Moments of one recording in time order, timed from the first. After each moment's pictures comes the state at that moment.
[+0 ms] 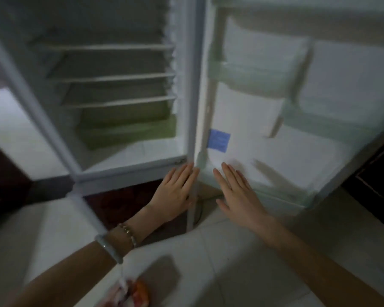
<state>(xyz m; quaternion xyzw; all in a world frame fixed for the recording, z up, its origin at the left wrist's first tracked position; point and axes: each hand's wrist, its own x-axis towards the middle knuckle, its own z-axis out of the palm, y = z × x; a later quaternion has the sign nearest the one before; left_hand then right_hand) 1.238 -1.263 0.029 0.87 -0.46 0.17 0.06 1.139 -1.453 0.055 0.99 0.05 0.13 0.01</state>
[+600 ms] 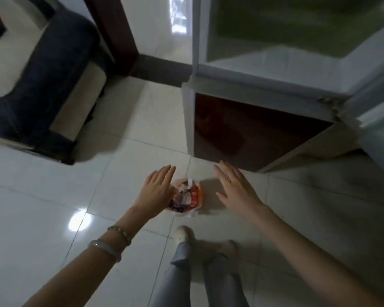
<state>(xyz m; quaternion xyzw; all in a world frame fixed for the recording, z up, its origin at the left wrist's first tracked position) 1.132 -0.958 -0.166 0.99 -0.09 -0.09 0.07 1.189 -1.201 -0.142 0.94 0.30 -0.15 -0.10</state>
